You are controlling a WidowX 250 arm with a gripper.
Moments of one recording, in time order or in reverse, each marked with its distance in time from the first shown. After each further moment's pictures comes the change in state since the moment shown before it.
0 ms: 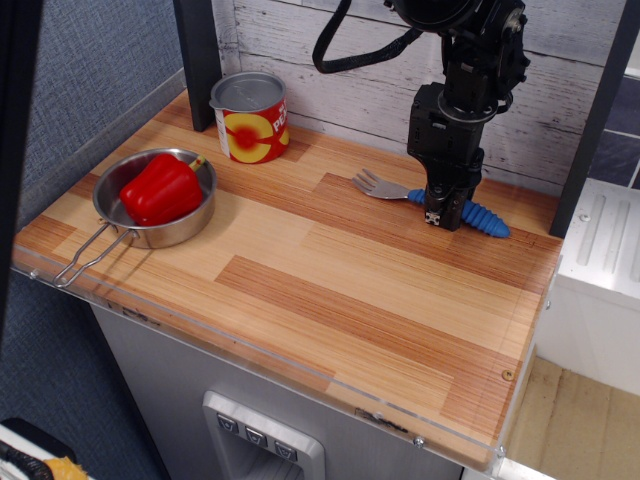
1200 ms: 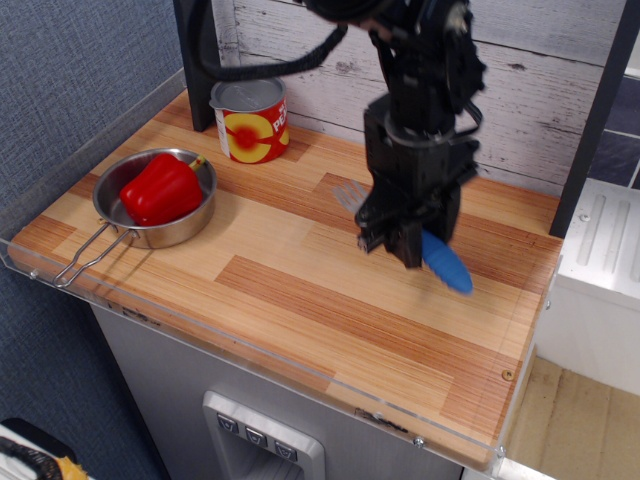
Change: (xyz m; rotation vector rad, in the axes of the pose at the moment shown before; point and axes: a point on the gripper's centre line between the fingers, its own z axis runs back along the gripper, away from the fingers) arm -0.006 0.079 0.046 -0.037 0.071 -0.493
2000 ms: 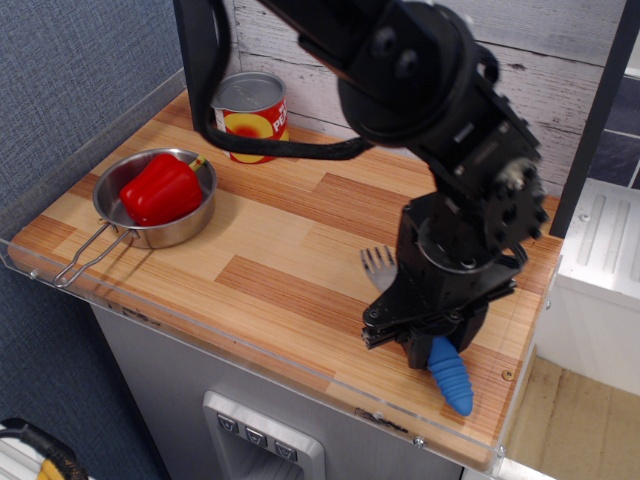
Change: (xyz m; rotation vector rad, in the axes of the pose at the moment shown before) arm -0.051 0.035 -0.017 0.060 -0.104 -0.259
